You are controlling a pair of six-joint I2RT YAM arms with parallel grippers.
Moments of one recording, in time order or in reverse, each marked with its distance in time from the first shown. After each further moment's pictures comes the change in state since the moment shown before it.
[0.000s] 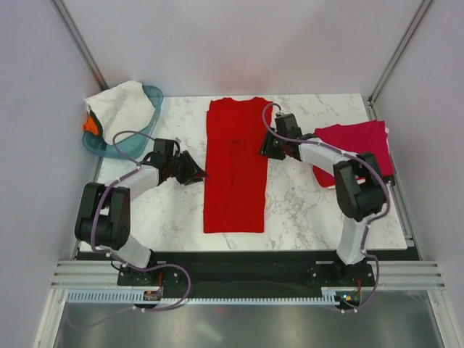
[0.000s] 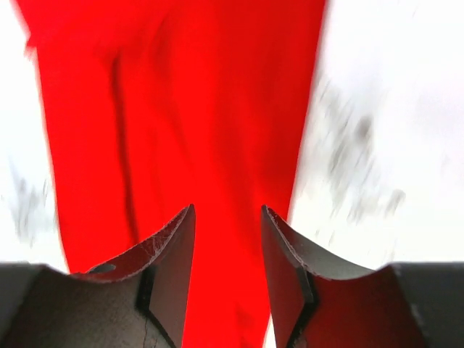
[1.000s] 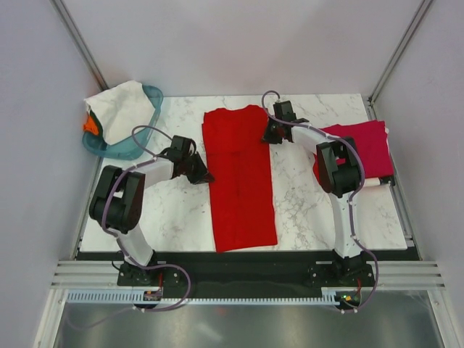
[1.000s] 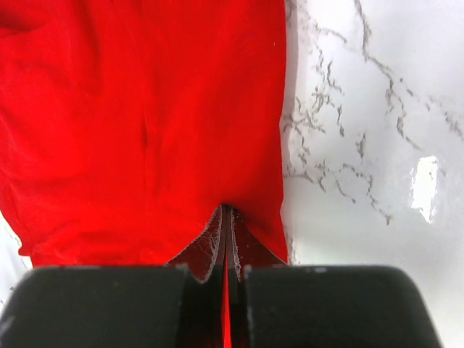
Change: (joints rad) left arm -0.113 0.094 0.080 -0.032 -0.079 0.012; right arm -0.056 0.306 0.355 -0.071 -0.019 -0.007
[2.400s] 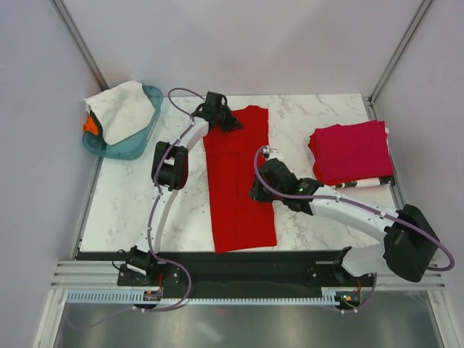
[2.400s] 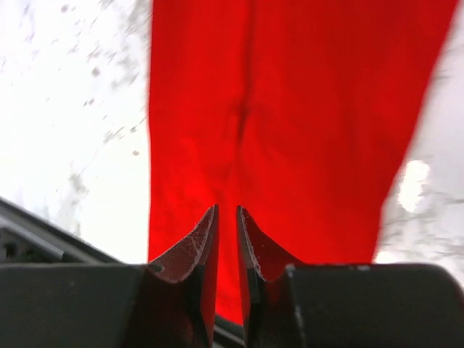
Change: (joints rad) left arm -0.045 0.976 1.411 -0.193 -0.046 -0.188; right arm 0.570 -0.911 -0.829 0.006 0.235 0.185
